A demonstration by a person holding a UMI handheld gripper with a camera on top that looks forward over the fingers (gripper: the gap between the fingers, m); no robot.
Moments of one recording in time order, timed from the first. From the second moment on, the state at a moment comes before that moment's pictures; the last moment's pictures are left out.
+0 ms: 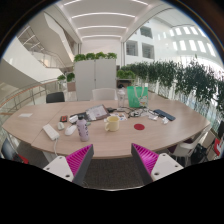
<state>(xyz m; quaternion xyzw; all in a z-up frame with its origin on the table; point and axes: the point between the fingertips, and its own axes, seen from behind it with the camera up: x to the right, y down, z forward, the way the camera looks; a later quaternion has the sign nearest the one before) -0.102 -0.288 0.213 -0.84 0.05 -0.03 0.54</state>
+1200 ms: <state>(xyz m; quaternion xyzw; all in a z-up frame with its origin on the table) -0.273 0.081 0.074 -0.78 -0.05 0.02 0.63</state>
